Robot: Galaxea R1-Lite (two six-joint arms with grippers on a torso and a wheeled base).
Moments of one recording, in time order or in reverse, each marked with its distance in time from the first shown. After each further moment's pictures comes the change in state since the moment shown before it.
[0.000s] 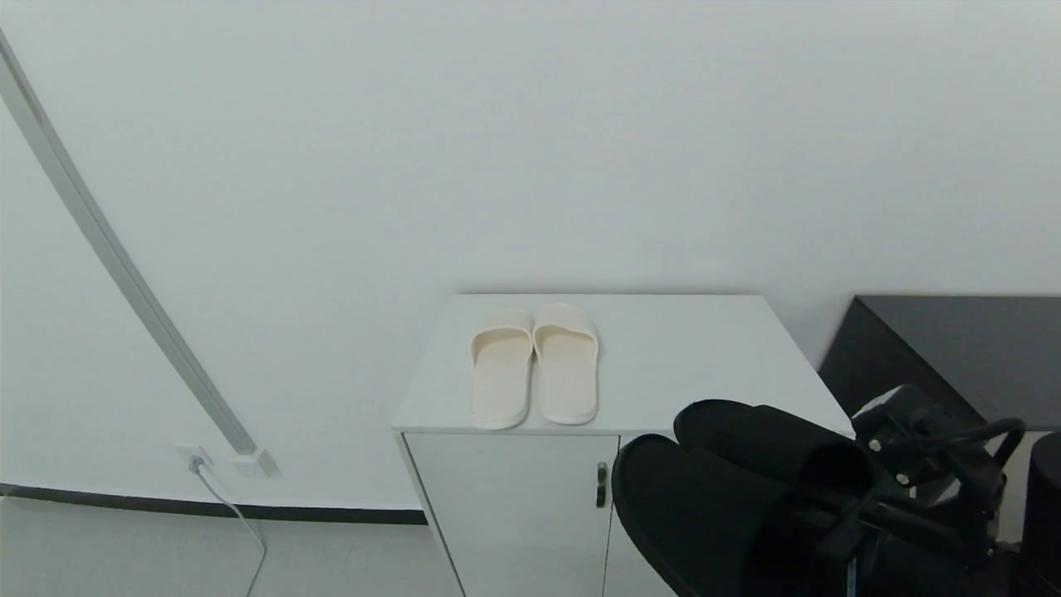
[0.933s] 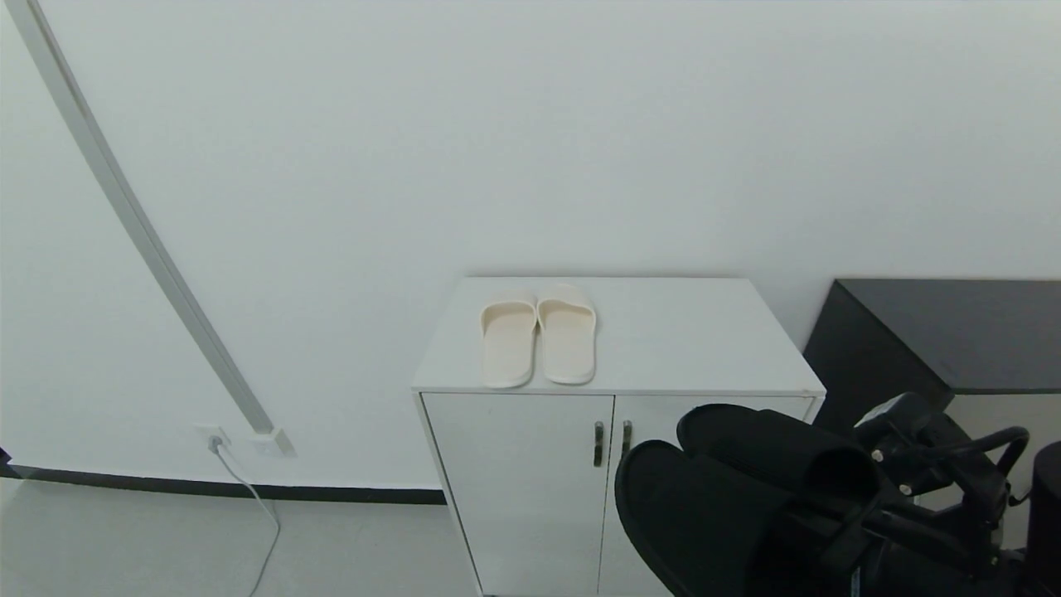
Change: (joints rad) left arm 0.000 0.000 0.000 0.000 0.000 -0.002; right arm 0.000 -0.001 0.014 -0.001 0.000 0.000
